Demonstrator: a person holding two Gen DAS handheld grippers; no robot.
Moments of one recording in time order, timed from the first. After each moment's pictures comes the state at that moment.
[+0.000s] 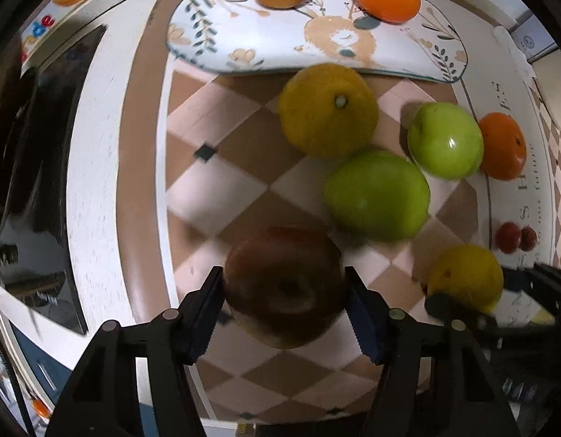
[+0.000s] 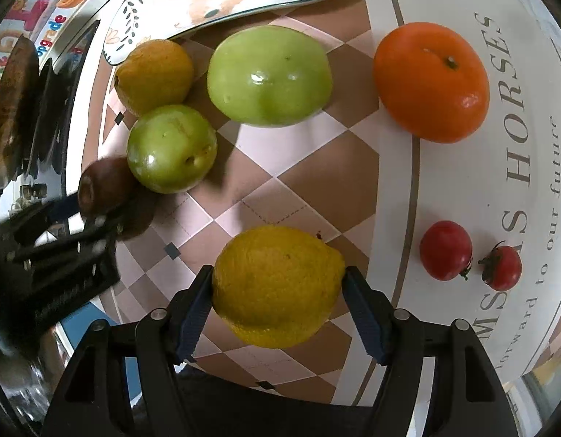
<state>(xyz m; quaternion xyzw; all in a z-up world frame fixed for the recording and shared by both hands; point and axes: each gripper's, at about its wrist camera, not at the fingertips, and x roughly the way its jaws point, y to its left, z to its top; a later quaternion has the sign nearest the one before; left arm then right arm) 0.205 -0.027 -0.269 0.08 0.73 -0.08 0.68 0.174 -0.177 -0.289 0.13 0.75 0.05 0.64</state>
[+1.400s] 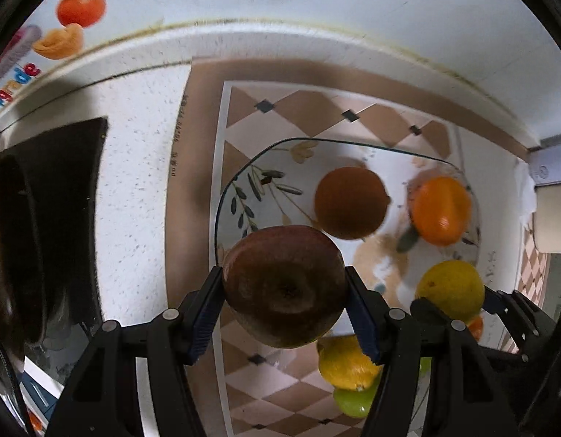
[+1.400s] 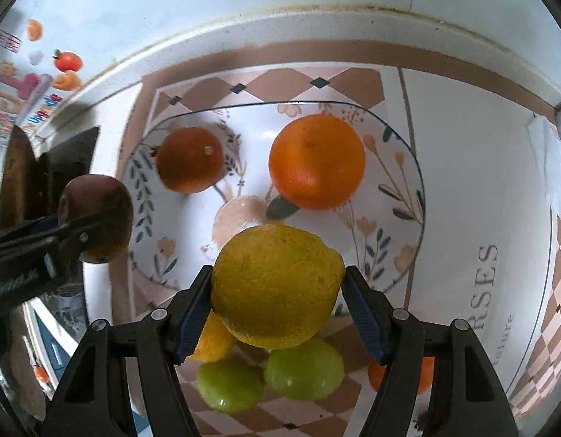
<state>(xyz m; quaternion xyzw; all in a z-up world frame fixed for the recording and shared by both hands) 0.399 0.016 -0.238 0.00 0.72 -0.07 0.69 0.358 -0.148 -0.246 0.09 0.69 0.02 0.72</state>
